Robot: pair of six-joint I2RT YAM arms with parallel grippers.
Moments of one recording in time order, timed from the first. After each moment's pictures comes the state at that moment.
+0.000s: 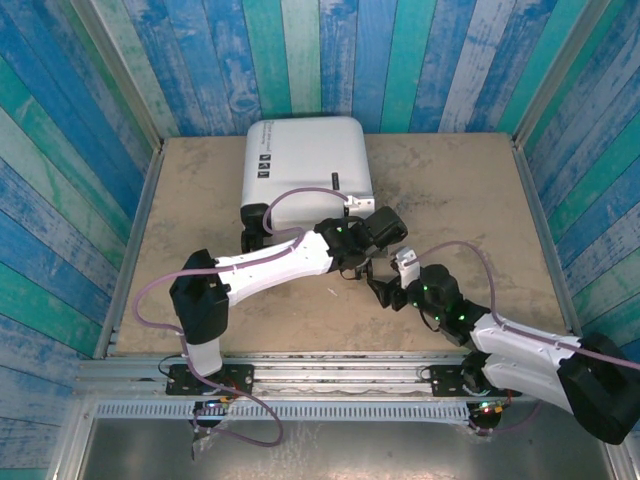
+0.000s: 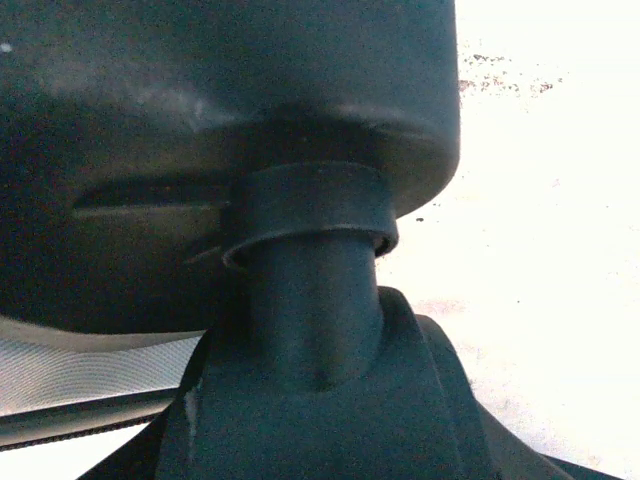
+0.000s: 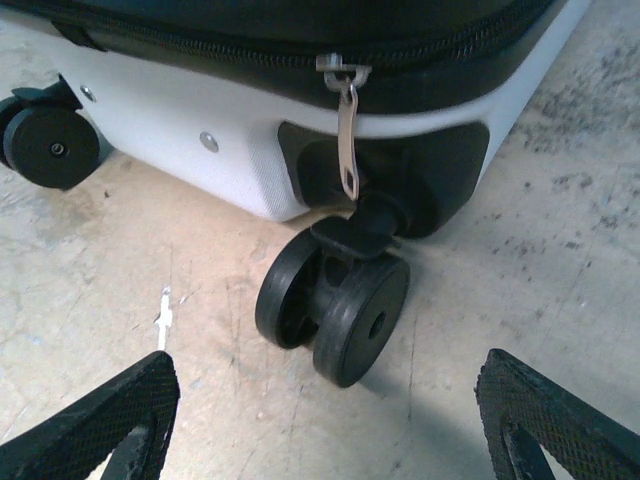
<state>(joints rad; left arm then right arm) -1.06 1.80 1.53 -0.69 -0.47 -0.93 0.70 1.01 0.17 0.40 -0.02 0.12</state>
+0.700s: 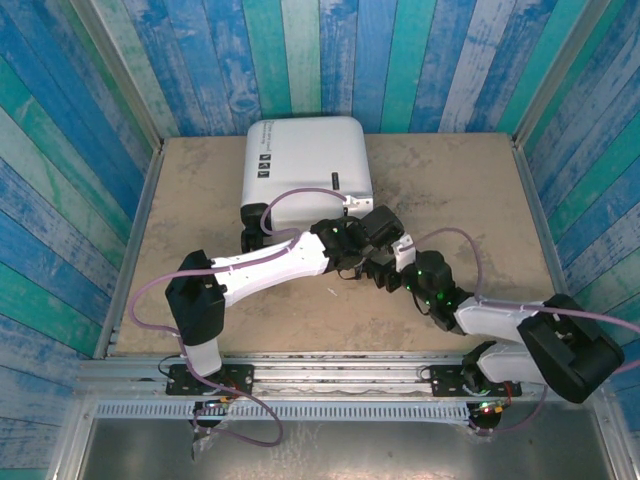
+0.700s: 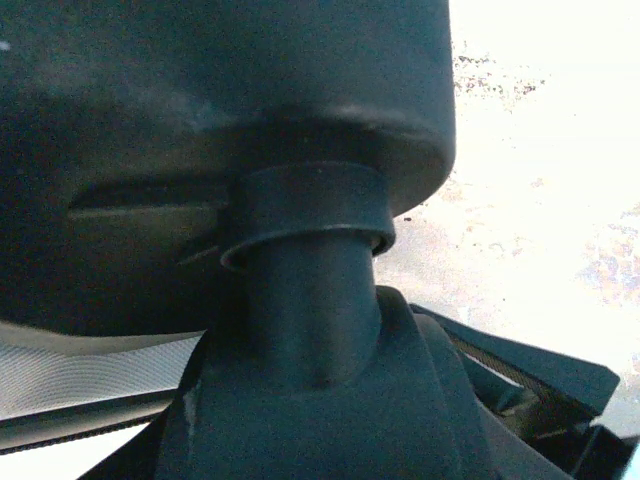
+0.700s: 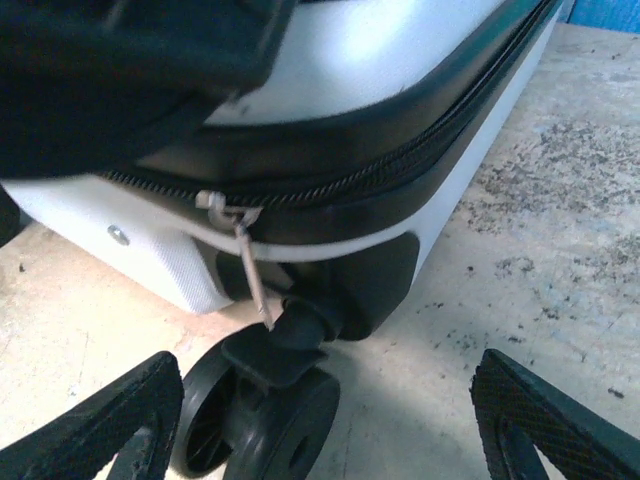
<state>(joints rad) -1.06 1.78 1.49 -0.65 -0.44 -0.92 0.62 1.29 0.25 0.68 -0.04 0.06</state>
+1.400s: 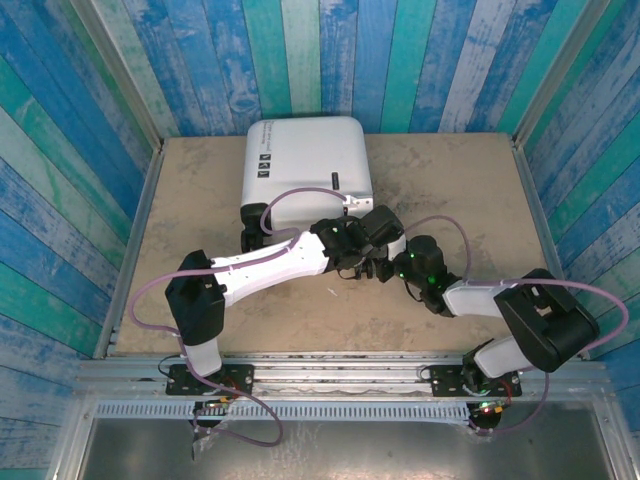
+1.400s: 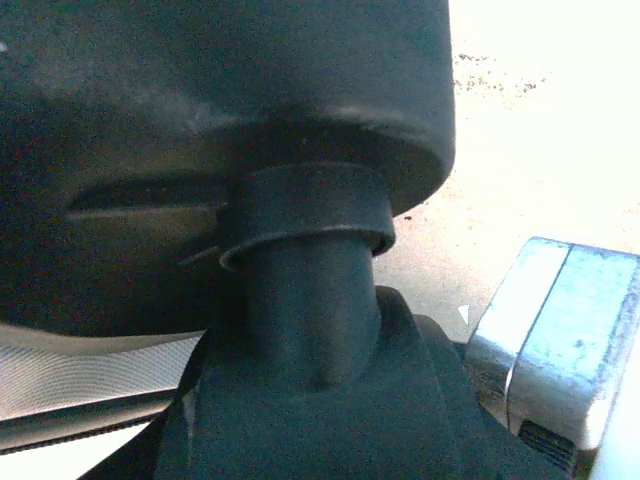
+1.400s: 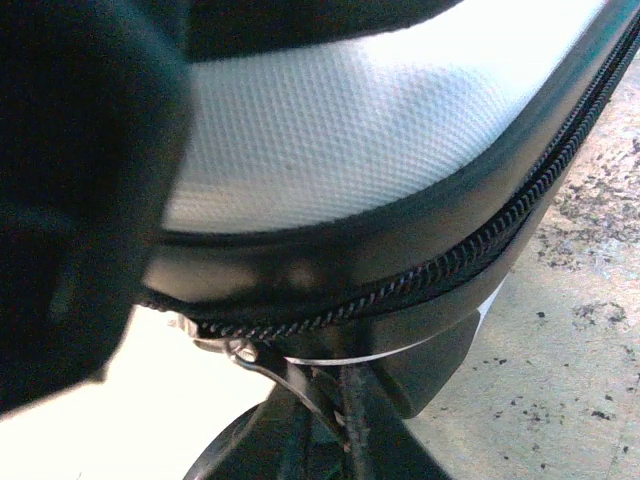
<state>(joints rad) -1.06 1.78 1.50 -0.65 -0.44 -0.91 0.57 1.46 0.36 0.71 -0.21 0.09</state>
